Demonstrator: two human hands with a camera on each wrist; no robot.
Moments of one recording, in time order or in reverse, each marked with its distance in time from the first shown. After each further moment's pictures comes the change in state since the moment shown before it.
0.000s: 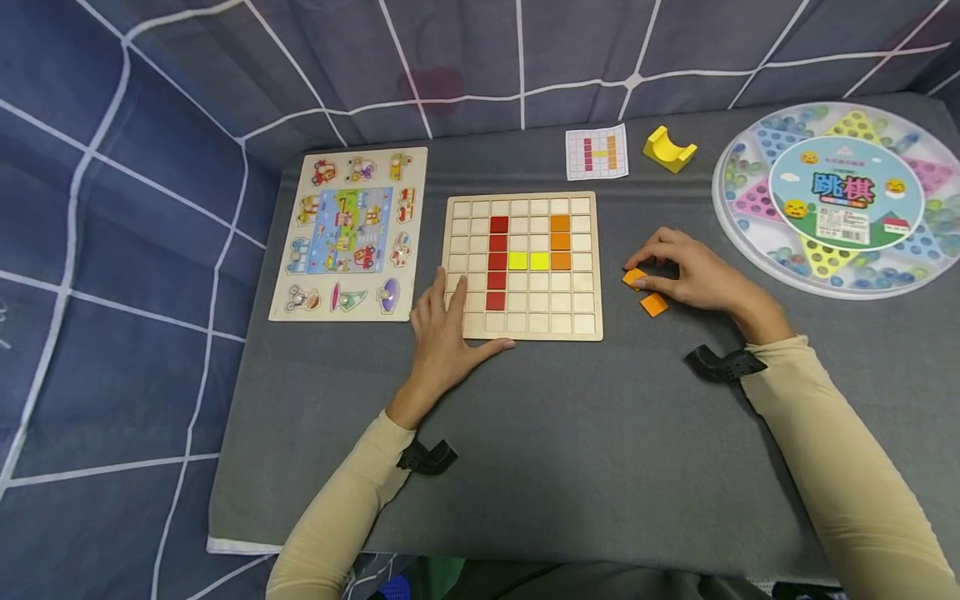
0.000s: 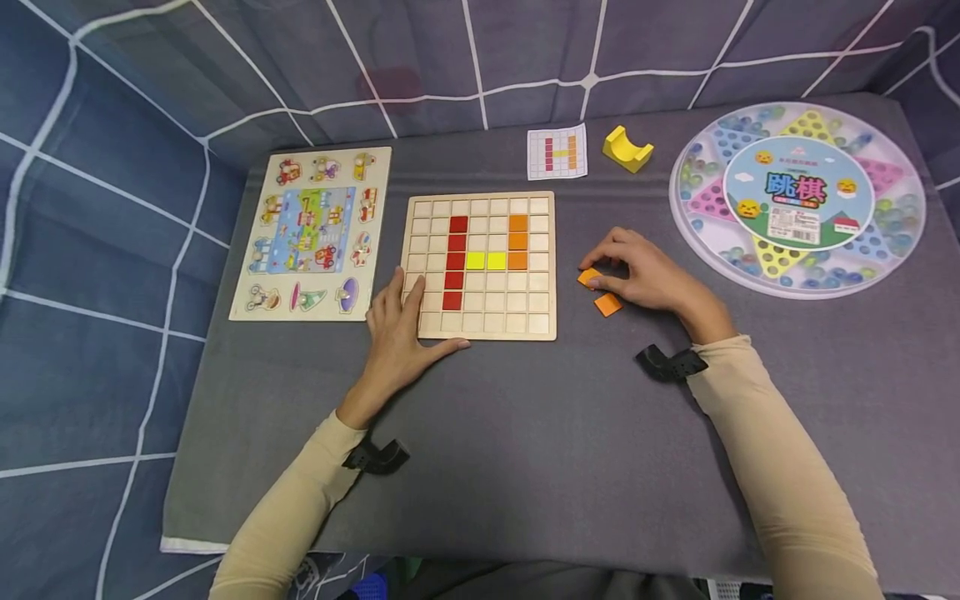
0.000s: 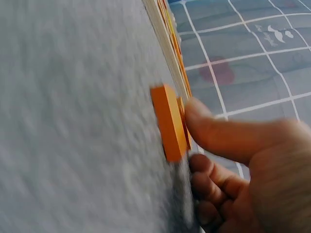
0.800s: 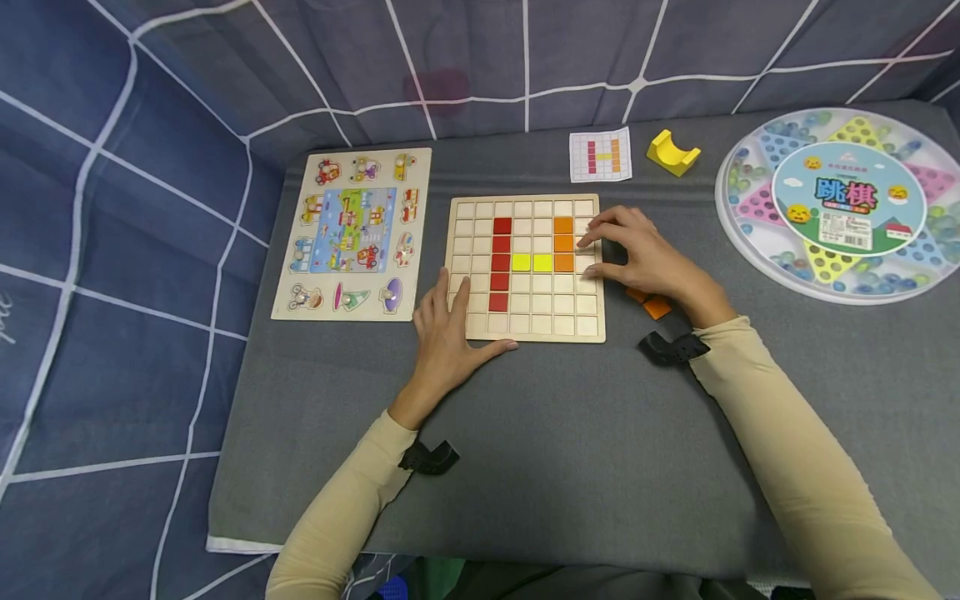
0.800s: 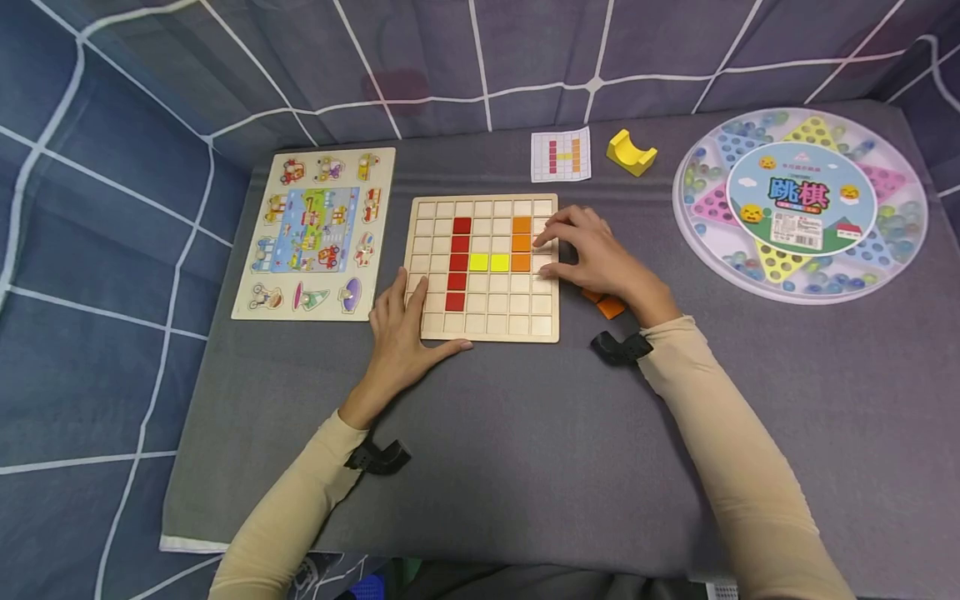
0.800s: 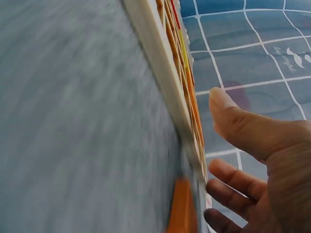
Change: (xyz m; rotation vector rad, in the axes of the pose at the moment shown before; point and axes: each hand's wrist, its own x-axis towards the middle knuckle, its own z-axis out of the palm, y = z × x) left_hand 0.000 -0.001 0.000 -0.002 0.001 -0.009; right_hand 0.057 -0.030 0.023 0.002 0.029 -0.016
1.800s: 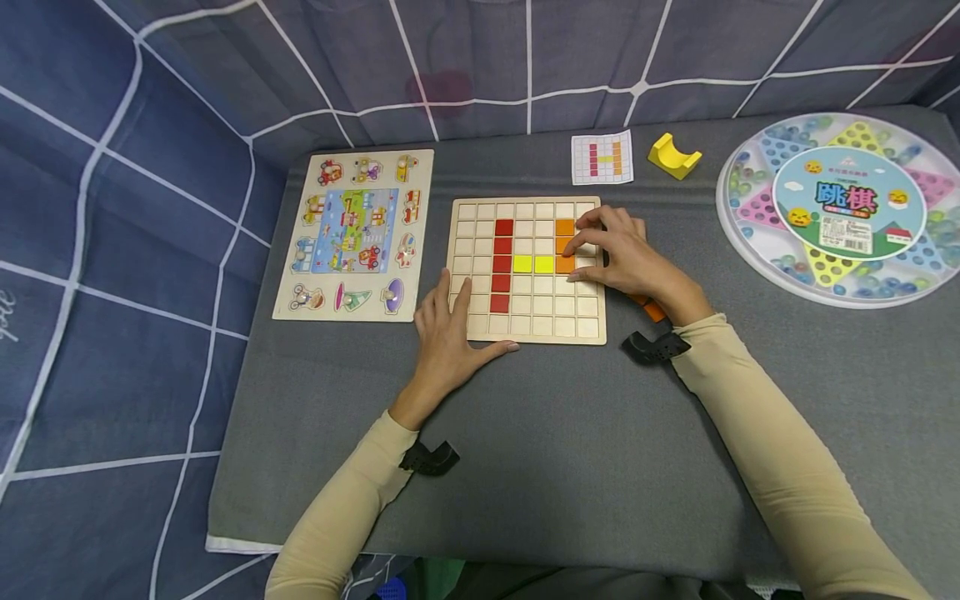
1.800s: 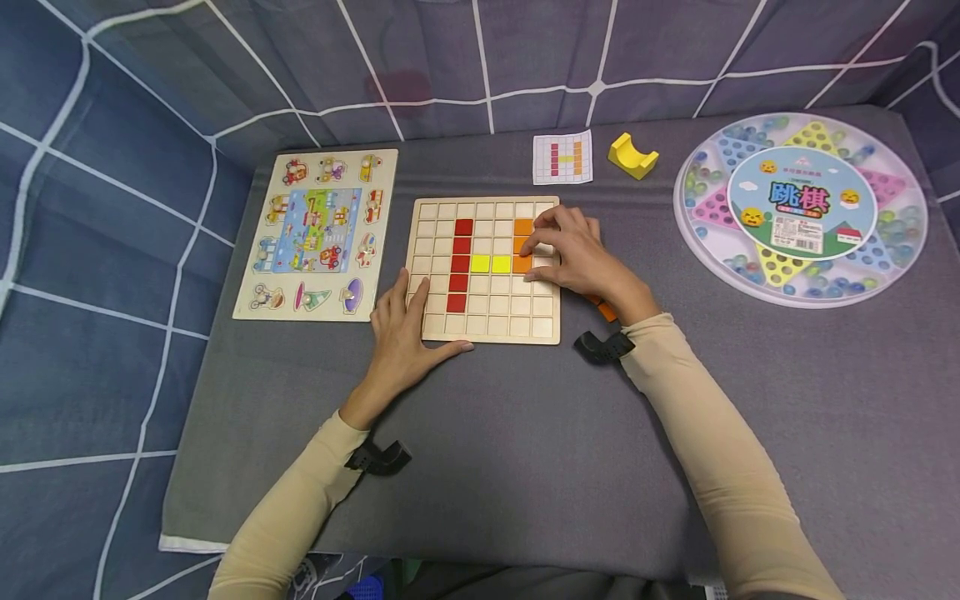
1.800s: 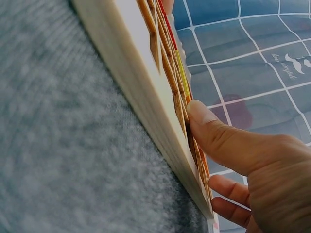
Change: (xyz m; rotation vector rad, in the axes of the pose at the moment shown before) left_hand 0.000 -0.001 0.000 -0.002 -0.013 -0.008; right_hand 0.015 -0.007 0.015 -0.079 0.013 -0.013
